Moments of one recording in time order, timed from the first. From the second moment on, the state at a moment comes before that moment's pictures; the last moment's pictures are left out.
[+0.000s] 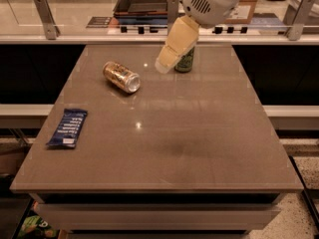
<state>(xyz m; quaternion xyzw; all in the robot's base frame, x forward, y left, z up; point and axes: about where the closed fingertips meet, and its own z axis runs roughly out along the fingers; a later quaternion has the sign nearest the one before) 0.555 -0.067 1.008 -0.44 0.87 0.01 0.23</state>
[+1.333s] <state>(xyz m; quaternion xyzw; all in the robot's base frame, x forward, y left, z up) 0.615 0.020 0.969 -0.42 0.88 0.00 0.21</state>
